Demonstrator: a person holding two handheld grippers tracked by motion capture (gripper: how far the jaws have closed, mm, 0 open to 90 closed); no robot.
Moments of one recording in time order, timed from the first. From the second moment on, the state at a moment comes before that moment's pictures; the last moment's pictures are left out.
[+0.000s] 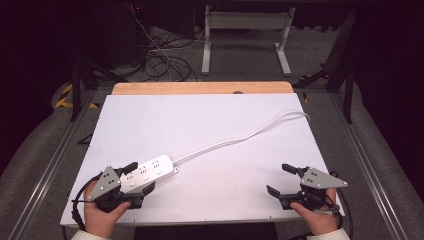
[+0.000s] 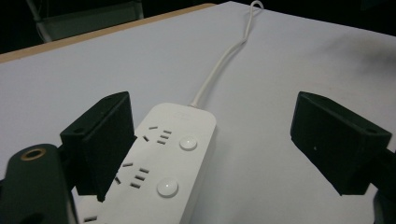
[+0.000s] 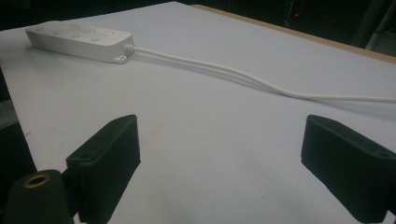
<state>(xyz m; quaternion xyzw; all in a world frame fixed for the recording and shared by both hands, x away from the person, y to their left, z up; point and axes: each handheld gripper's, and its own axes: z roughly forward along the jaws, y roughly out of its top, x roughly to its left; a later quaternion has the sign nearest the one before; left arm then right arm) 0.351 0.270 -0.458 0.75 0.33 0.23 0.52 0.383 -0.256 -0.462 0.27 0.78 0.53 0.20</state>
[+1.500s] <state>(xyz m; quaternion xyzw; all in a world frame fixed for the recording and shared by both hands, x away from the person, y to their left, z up) 0.359 0.256 -0.426 0.79 0.33 0.23 0.46 0.385 -0.250 -0.468 0.26 0.80 0.51 0.19</state>
